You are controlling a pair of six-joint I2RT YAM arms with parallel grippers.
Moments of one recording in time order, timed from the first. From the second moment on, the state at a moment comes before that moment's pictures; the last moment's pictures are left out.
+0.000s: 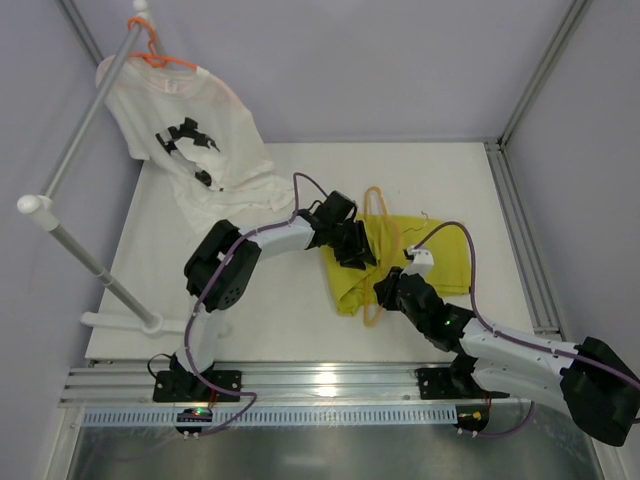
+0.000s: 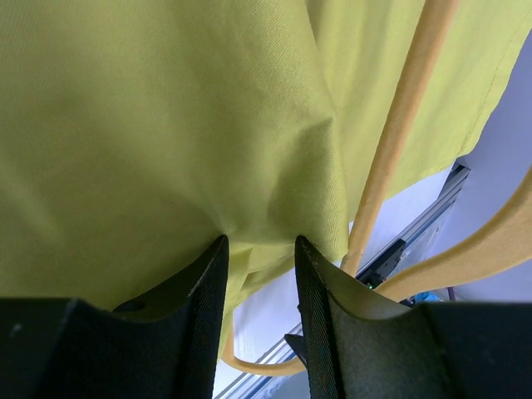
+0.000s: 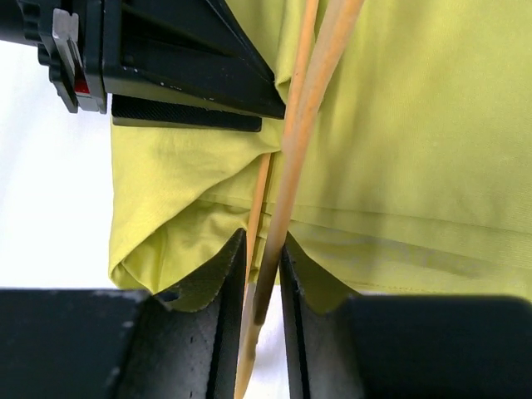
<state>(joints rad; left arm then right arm) -0.75 2.11 1.47 -0.28 0.41 -0.92 0.83 0.94 0.25 0.15 0.39 0.71</state>
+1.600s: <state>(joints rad) -0.69 1.85 1.21 0.12 0.51 -0.89 0.91 1.07 0.37 0.11 0.46 0.73</state>
